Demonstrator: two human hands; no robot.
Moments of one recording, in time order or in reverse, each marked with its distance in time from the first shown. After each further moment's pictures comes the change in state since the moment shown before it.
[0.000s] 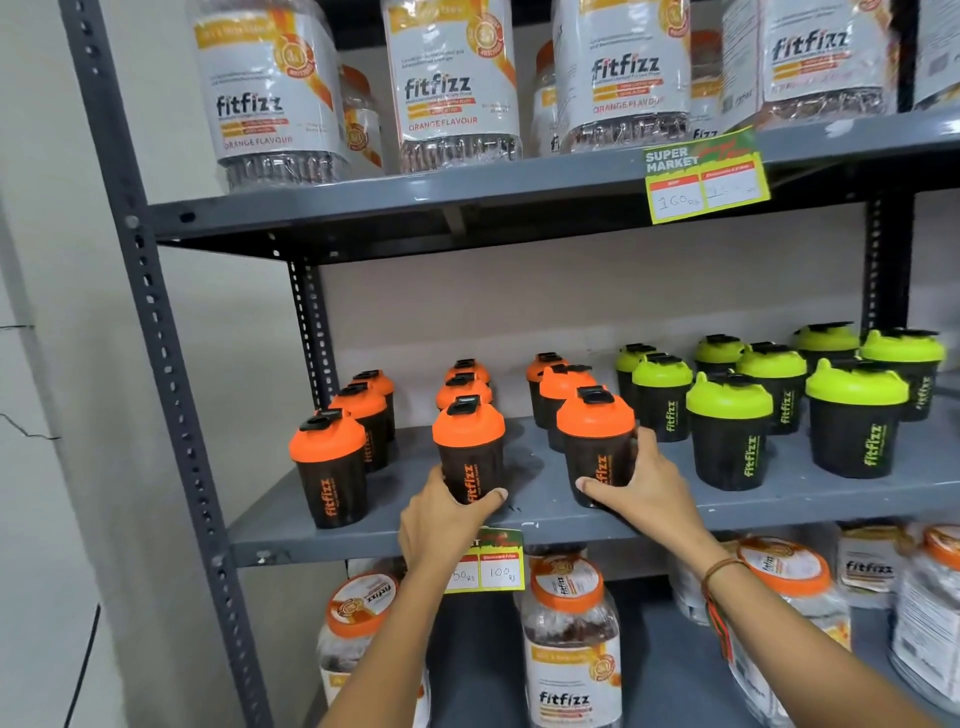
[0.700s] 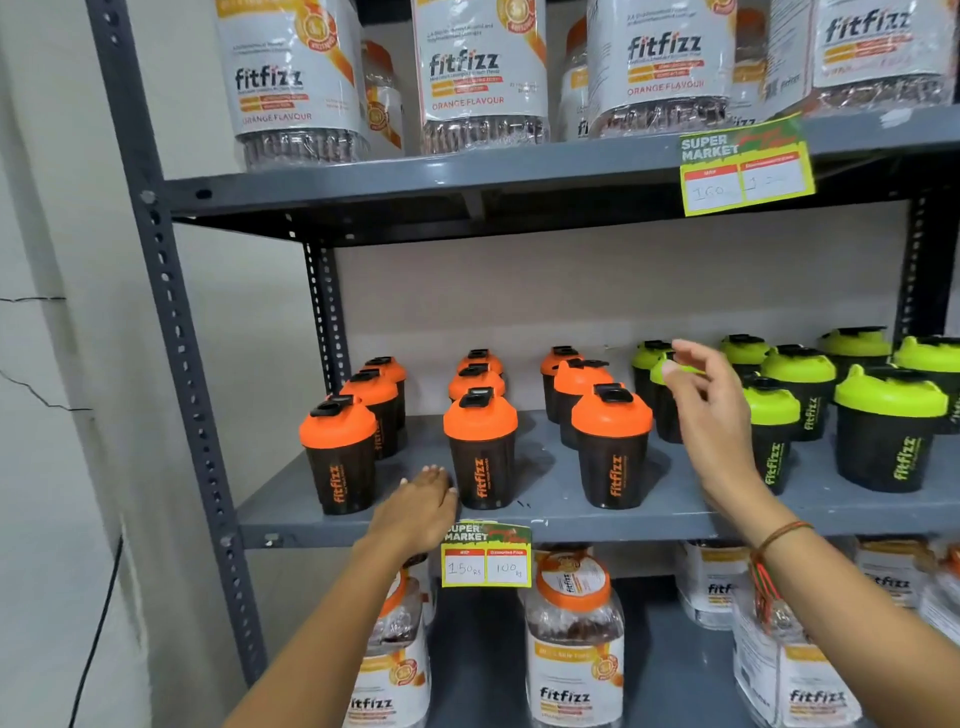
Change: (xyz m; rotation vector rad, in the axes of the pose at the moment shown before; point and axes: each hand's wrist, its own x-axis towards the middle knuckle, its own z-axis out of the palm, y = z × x) left_hand 0.038 -0.041 -0.020 0.493 -0.421 0.283; right_hand 0.026 -0.037 -0.052 0.548 0.360 -0.202
